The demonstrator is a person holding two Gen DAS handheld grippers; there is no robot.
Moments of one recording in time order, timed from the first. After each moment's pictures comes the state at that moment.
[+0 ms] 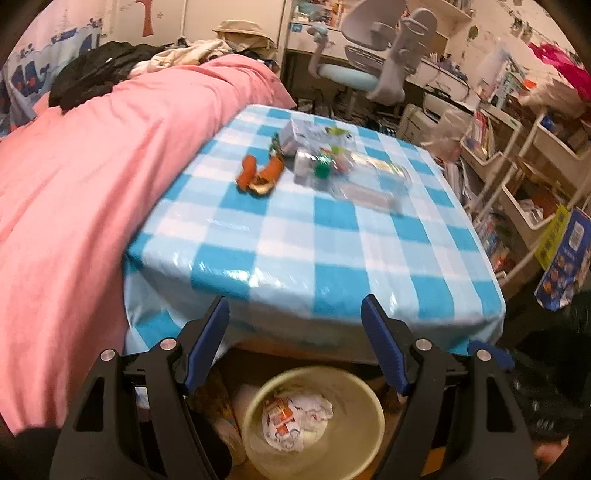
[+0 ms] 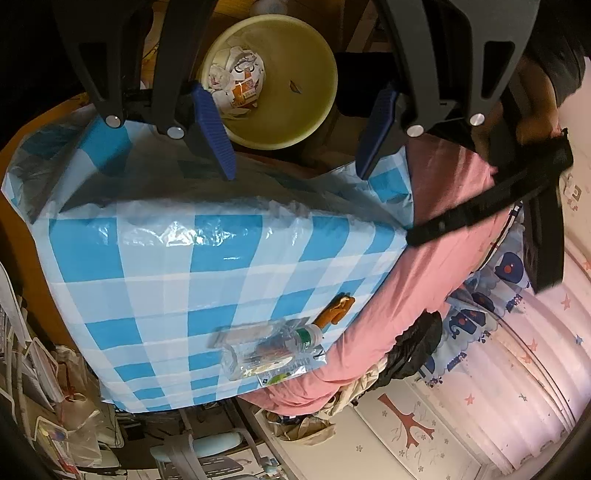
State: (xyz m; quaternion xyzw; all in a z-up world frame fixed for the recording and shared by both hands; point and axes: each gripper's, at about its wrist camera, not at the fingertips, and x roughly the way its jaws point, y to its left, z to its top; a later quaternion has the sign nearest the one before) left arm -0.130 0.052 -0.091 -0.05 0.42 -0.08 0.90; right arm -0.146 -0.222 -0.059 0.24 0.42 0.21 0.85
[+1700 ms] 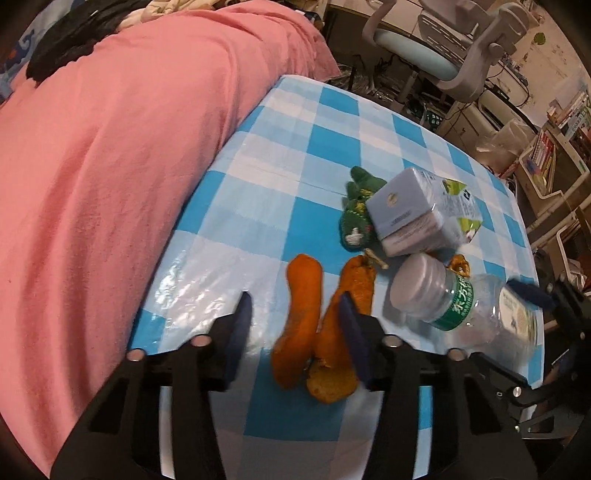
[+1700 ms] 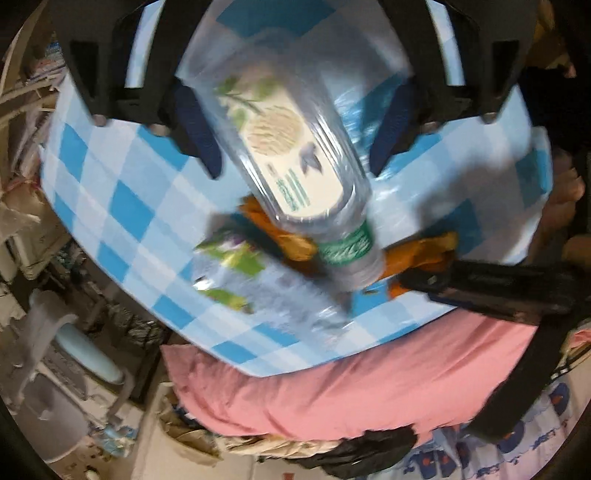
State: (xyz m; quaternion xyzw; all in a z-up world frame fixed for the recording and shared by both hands) left arm 0.125 0.083 -0.142 -0.08 0.51 -0.05 0.85; right arm 0.097 -0.147 -0.044 -0.13 0.44 0.27 0.84
